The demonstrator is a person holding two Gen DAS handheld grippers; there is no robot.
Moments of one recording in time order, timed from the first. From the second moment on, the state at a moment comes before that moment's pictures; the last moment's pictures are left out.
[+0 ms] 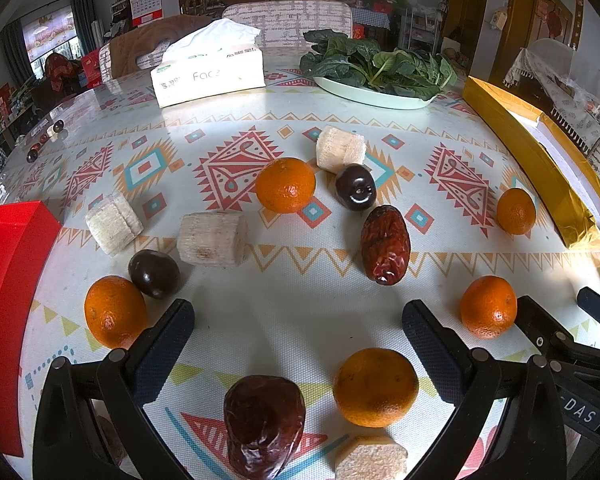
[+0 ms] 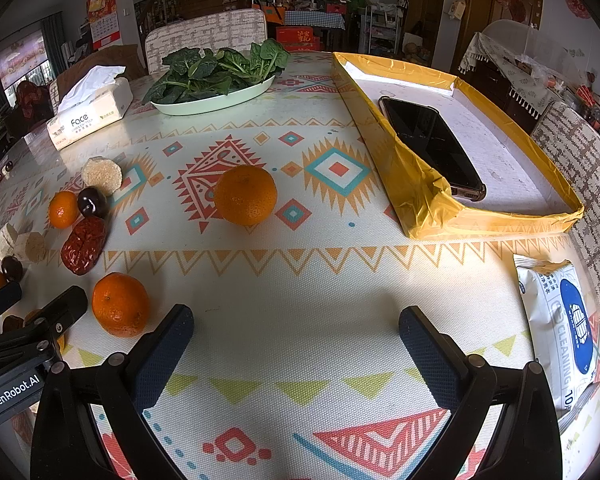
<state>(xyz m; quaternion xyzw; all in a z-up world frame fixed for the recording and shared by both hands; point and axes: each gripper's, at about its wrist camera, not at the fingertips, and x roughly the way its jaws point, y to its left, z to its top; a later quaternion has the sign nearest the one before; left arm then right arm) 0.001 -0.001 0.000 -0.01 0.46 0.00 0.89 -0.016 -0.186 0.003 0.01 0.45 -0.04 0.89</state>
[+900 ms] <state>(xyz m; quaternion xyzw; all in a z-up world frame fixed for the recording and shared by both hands) 0.001 -0.004 -0.002 0.00 0.46 -0.01 0.89 -0.016 -0.186 0.003 0.01 0.45 -0.04 0.89</state>
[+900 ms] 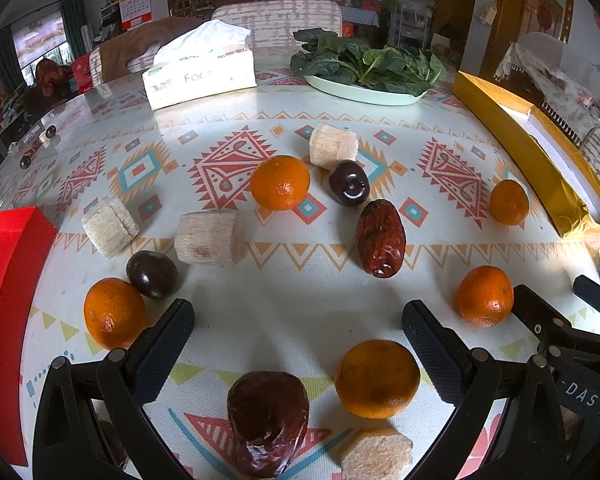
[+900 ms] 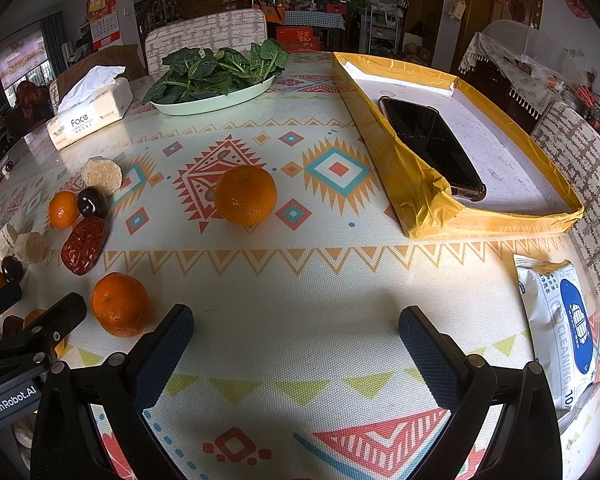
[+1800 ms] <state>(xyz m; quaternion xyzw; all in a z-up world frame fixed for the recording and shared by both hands) -0.014 0.001 0.001 0.02 0.48 -0.05 0.88 -0.018 -0.186 0.002 0.01 0.45 -0.04 0.89</state>
